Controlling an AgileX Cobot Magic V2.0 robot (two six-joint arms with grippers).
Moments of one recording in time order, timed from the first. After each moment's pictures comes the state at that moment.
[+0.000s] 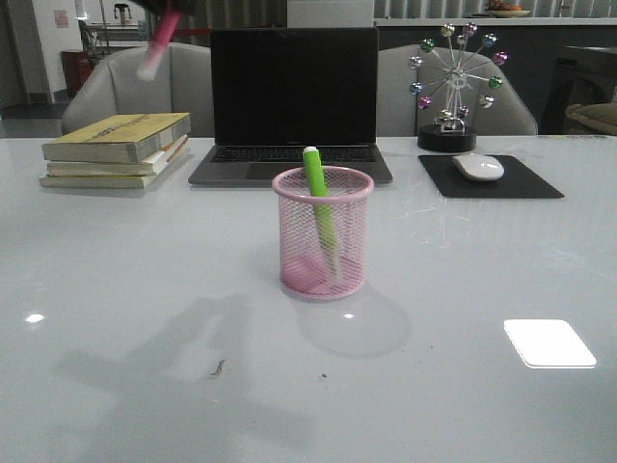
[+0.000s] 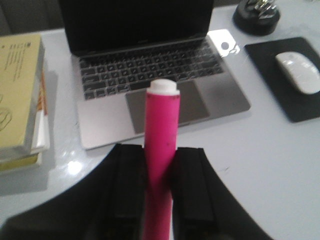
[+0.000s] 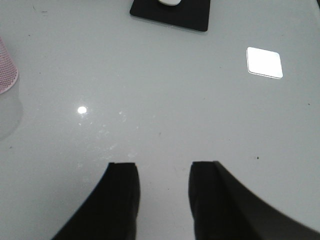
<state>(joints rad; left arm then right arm) -0.38 1.81 -1.66 -0.14 0.43 0.04 0.04 0.61 -0.54 -0.04 0.58 -0.05</state>
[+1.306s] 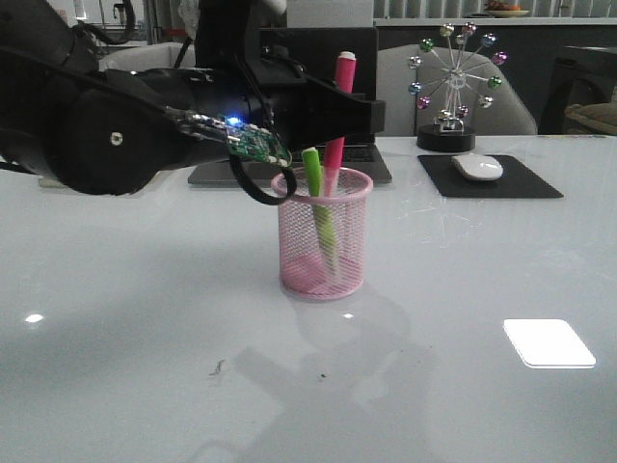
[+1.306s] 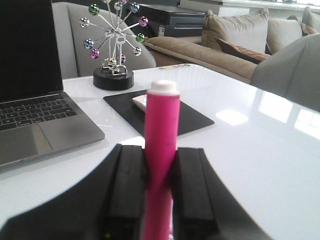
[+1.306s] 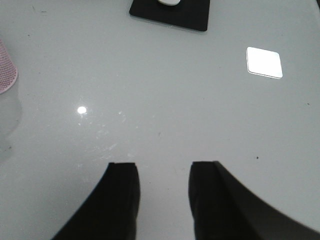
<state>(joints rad) -0.71 1.93 -0.99 -0.01 -0.84 -0.11 0.04 0.61 -0.54 -0.04 0.58 -0.05</state>
